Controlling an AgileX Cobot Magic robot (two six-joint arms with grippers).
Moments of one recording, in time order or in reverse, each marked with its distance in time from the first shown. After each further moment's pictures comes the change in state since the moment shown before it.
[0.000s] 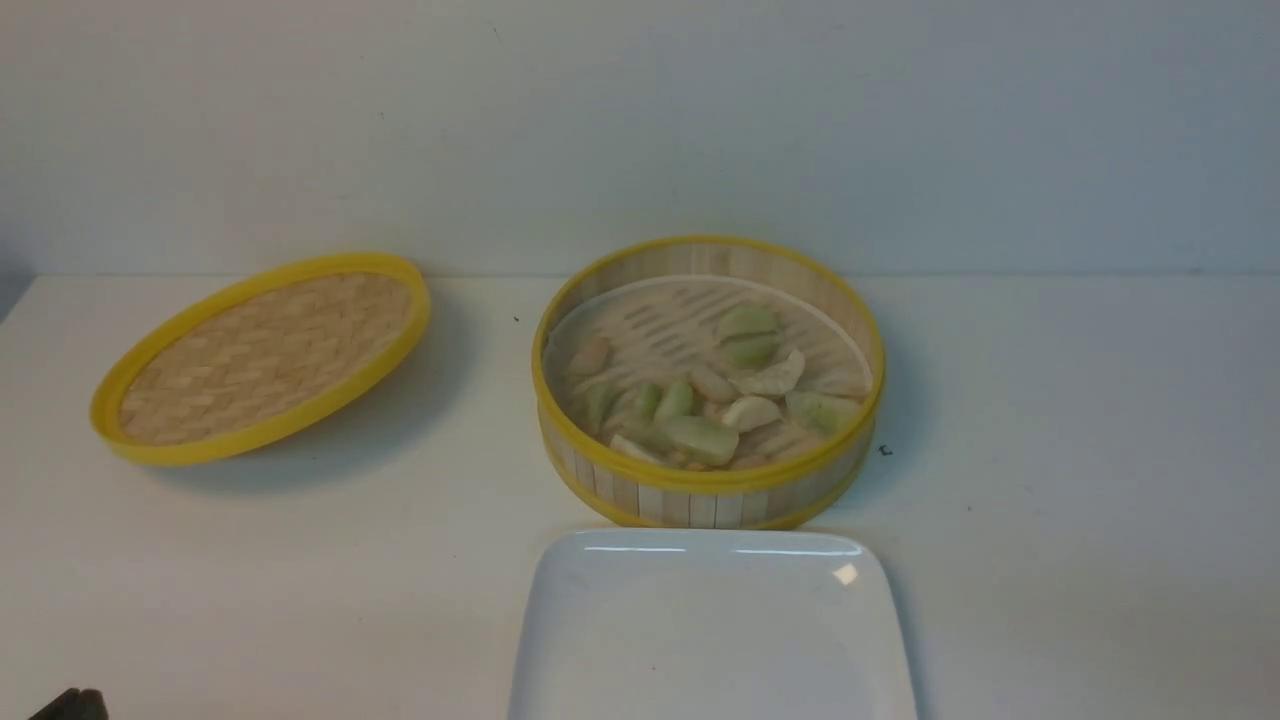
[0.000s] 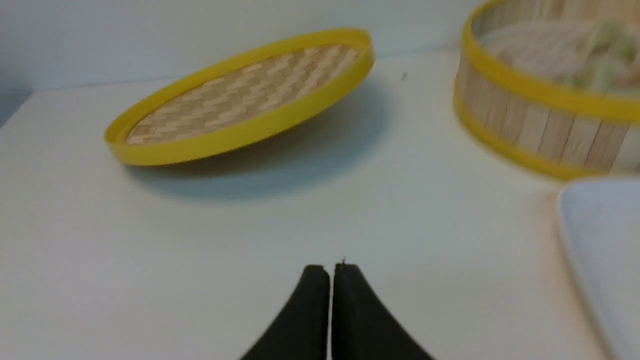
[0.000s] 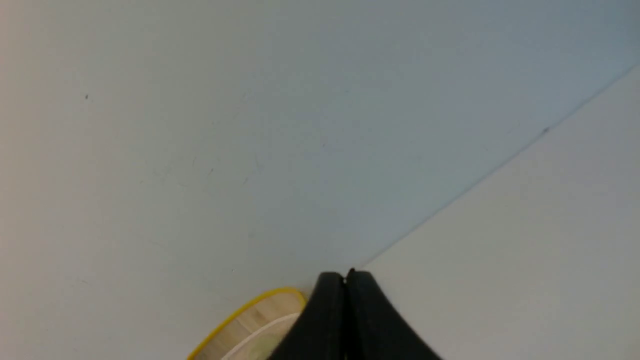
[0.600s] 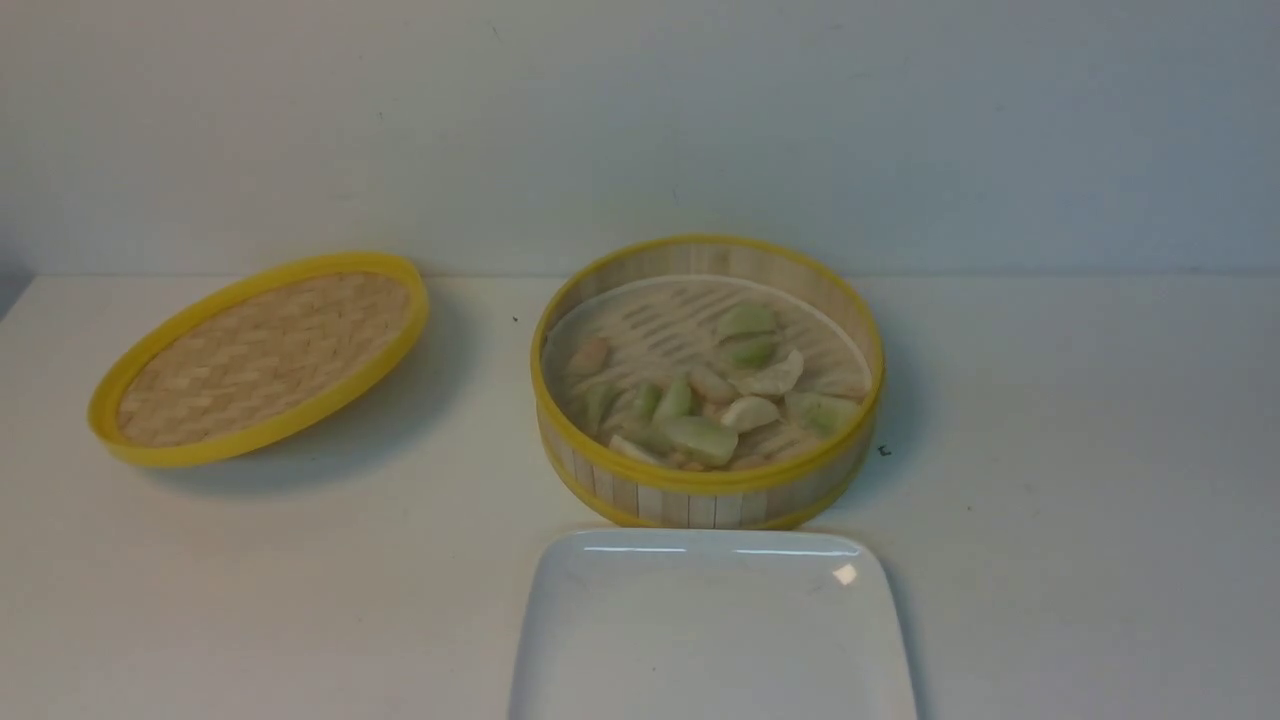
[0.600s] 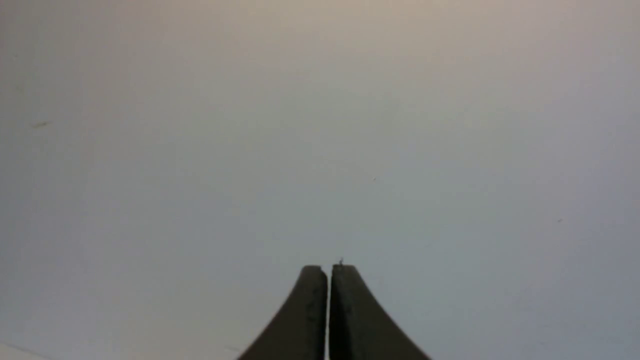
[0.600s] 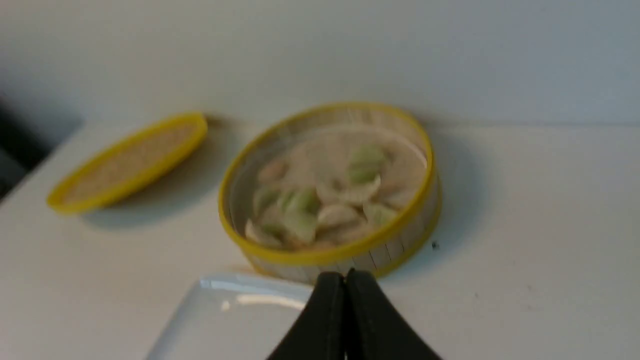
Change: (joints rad) right arm 0.011 0.767 -0.962 -0.216 0.897 -0.287; left arm 0.000 0.007 -0.088 -0.090 -0.525 -0.251
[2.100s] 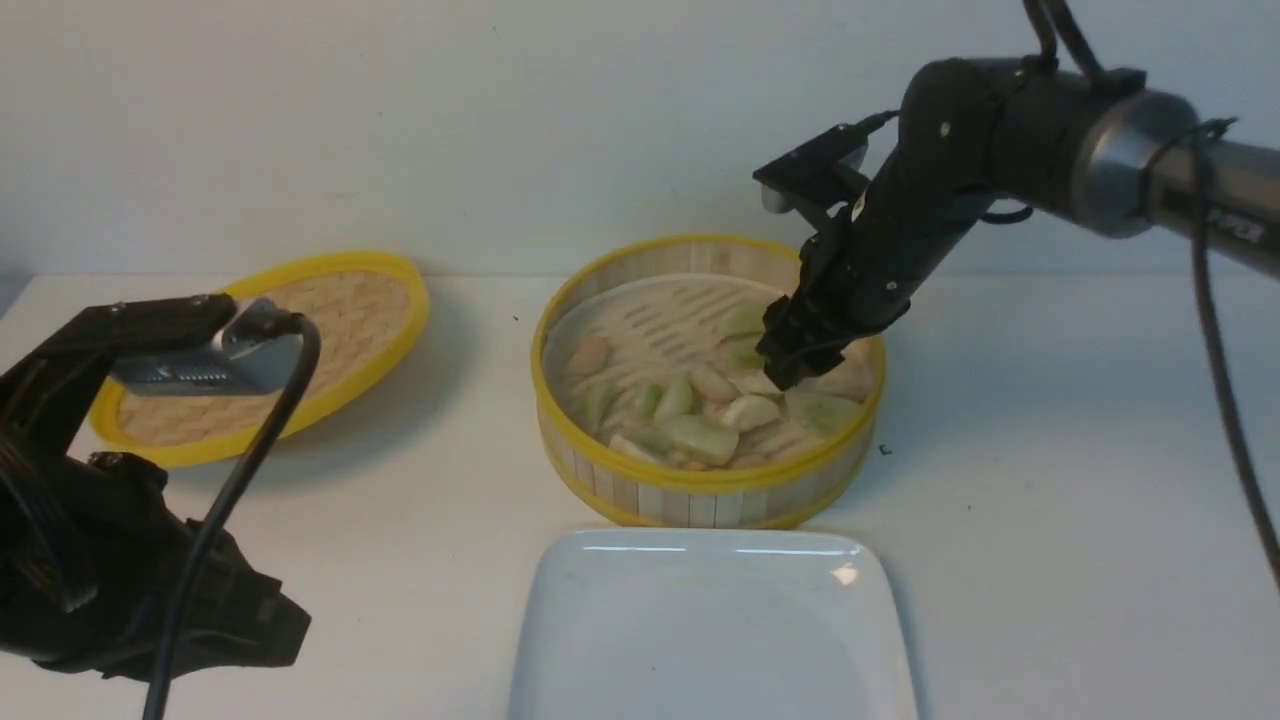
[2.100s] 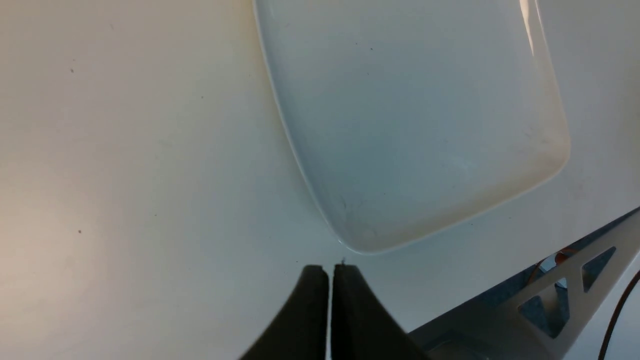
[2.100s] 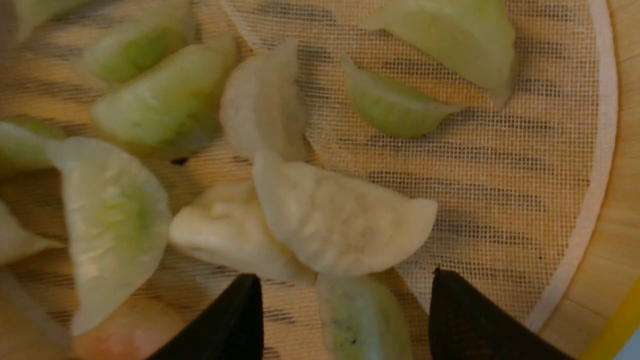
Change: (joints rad) right arm 0.447 1.411 -0.878 -0.468 0.013 -0.011; left arm -0.023 1.055 -0.816 -0.198 1.448 0.428
